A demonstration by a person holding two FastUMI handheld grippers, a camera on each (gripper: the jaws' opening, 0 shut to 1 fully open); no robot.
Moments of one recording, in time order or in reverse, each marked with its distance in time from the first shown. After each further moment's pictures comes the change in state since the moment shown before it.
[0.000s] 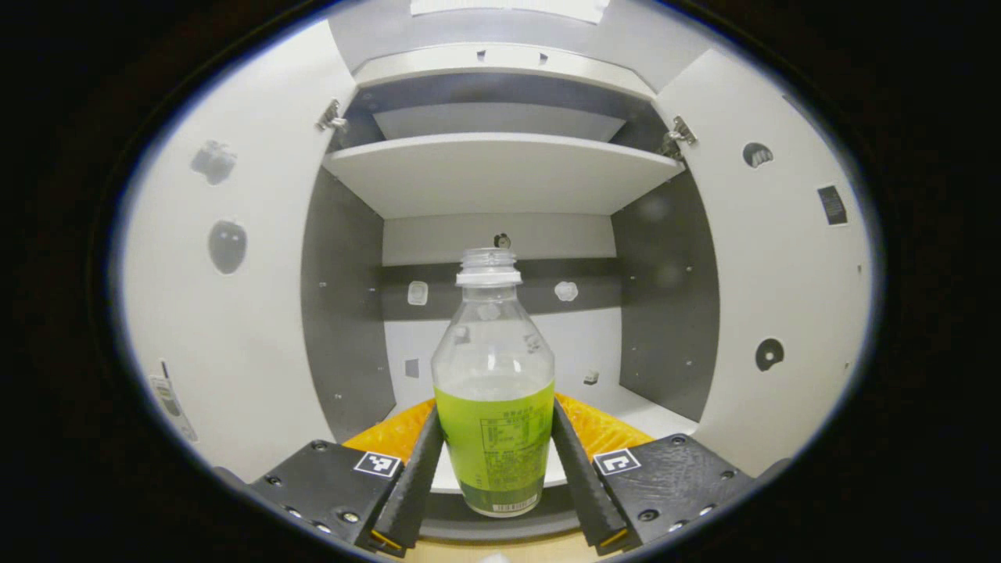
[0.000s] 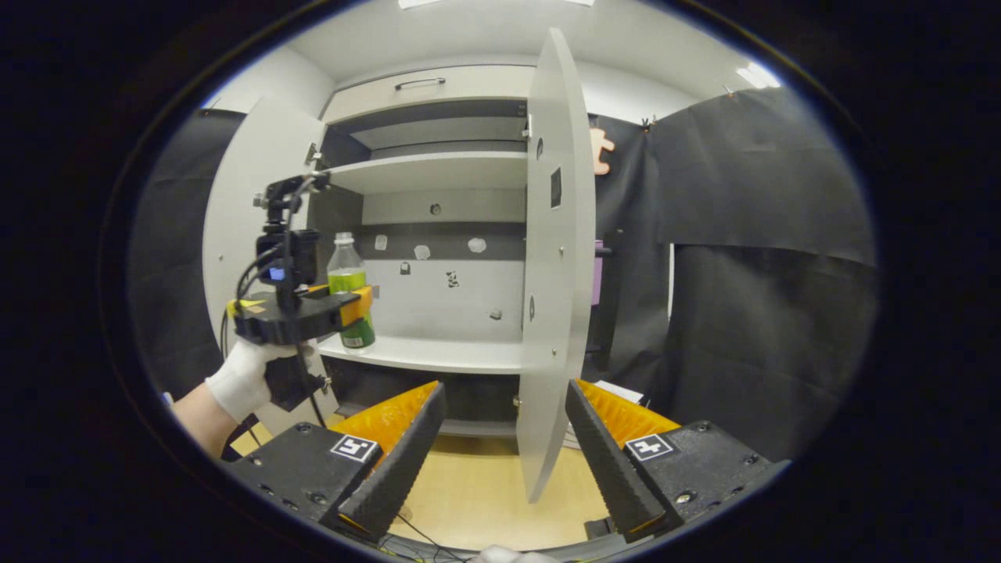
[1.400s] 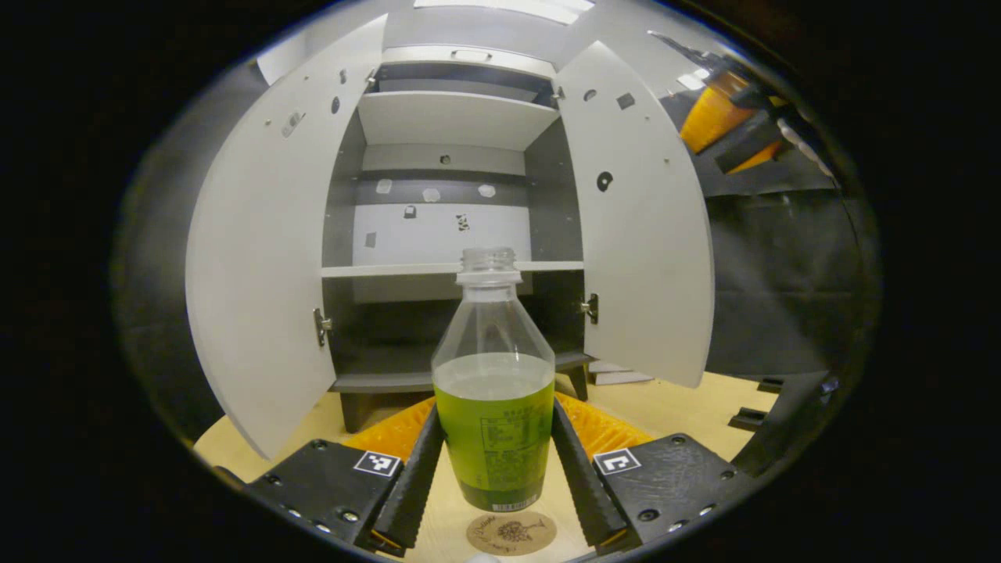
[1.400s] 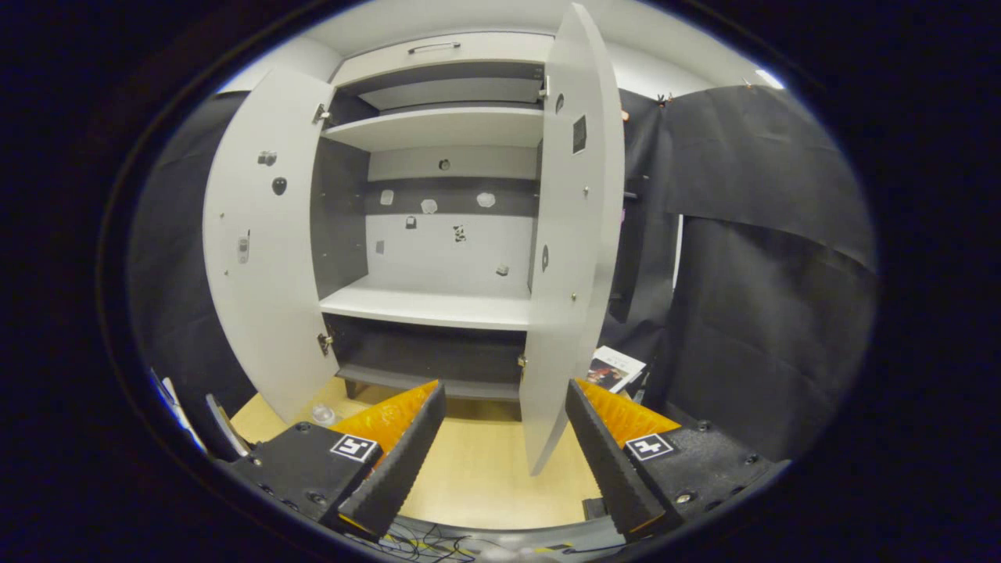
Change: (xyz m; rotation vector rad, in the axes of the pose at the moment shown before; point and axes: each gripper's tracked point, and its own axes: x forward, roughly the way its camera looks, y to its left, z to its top) left arm -0.192 -0.069 -0.277 0.011 0.091 -0.244; right arm -0.001 0.012 -0.042 -0.051 0.161 0.004
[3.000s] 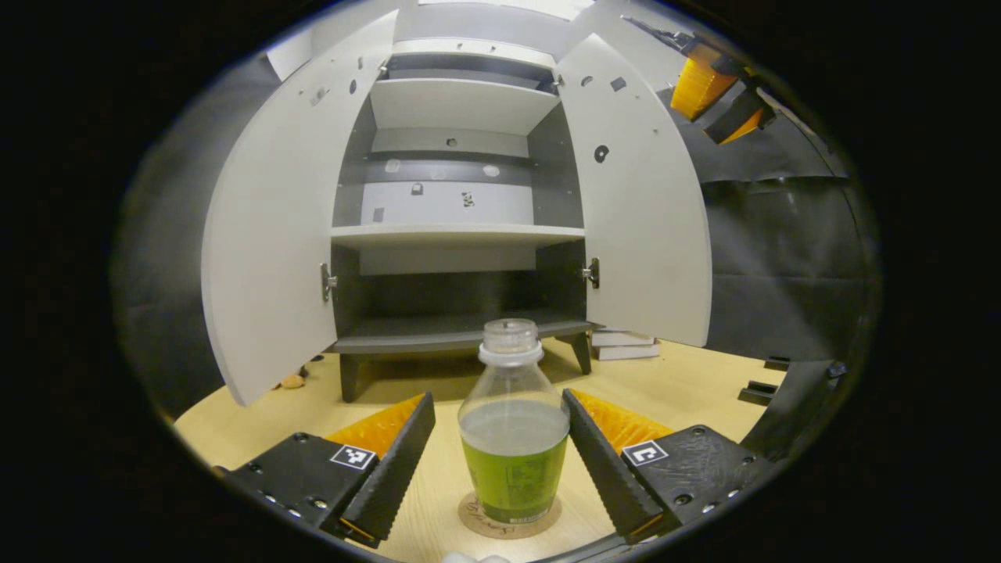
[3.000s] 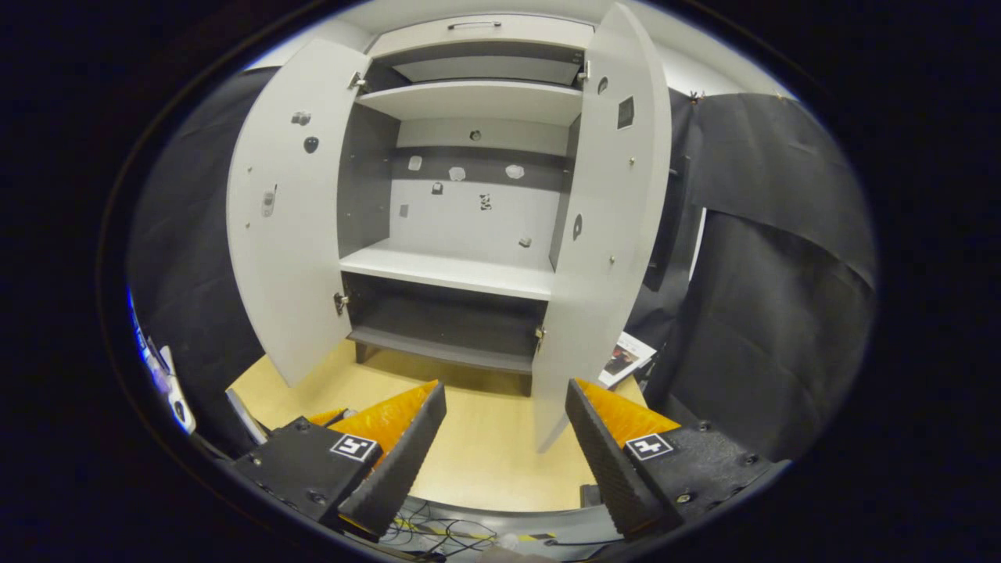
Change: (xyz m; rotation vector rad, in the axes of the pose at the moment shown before) left arm -0.011 0.005 -0.026 -0.018 -0.002 0.030; right arm -0.008 0.017 -0.037 -0.078 0.089 0.036
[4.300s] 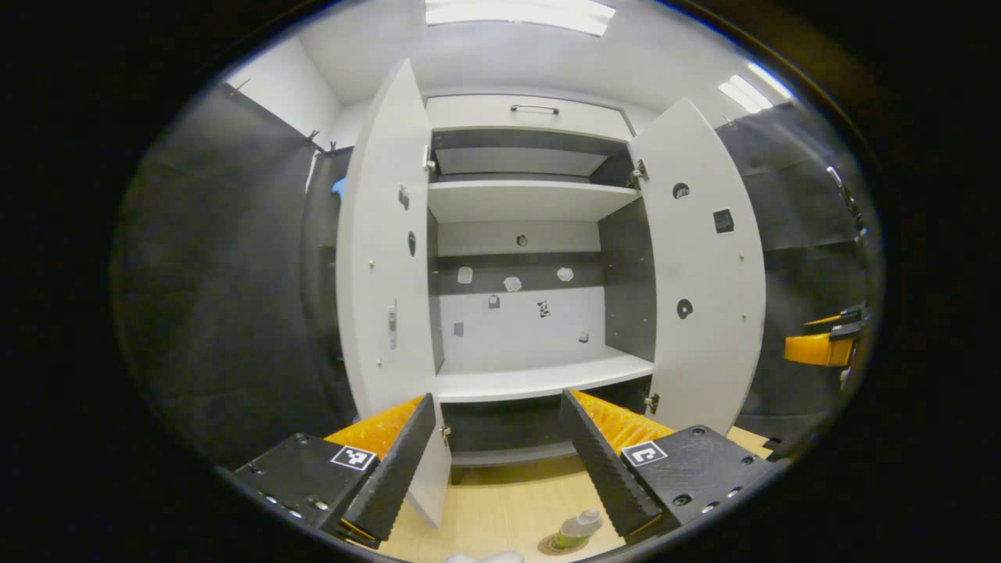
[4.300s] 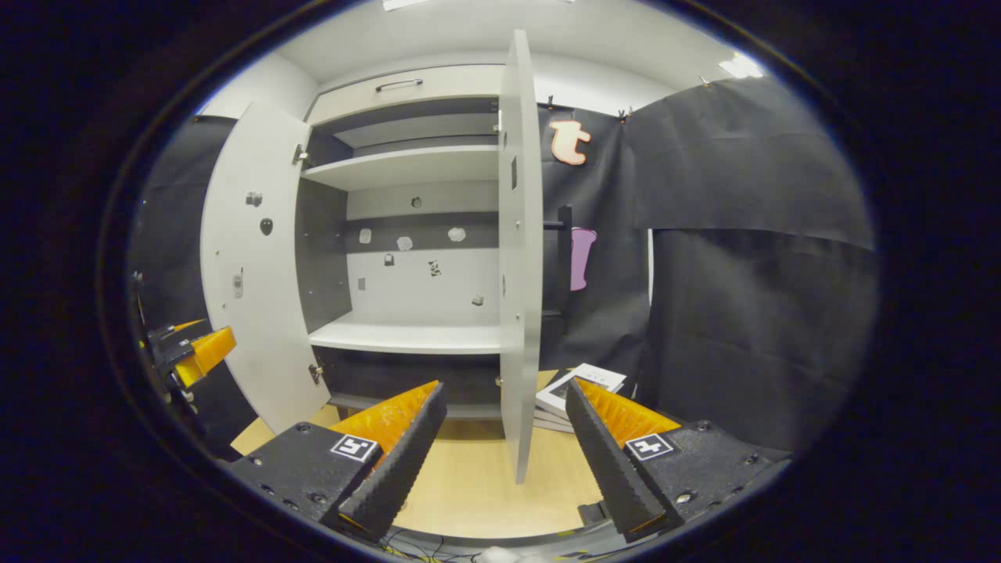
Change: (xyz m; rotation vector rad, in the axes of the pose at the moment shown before) left arm -0.072 0.111 0.272 0.006 -0.034 0.256; right arm -0.028 -0.064 0.042 0.179 -0.244 -0.105
